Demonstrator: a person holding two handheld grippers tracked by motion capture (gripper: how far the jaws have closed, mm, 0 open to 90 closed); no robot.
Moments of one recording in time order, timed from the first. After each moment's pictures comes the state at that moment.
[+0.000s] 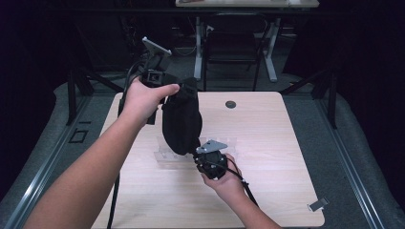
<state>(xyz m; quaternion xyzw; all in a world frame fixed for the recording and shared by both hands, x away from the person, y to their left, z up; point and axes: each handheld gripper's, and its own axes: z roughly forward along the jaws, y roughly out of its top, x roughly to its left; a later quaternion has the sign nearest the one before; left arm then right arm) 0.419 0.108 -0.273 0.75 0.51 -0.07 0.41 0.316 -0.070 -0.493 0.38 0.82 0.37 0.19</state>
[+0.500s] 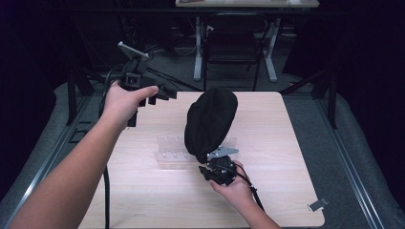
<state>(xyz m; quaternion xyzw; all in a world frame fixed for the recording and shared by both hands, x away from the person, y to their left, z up) 0.421 0.163 -0.293 0.73 0.54 -0.06 0.41 0.313 -0.098 -0.521 0.41 0.82 0.38 0.13</state>
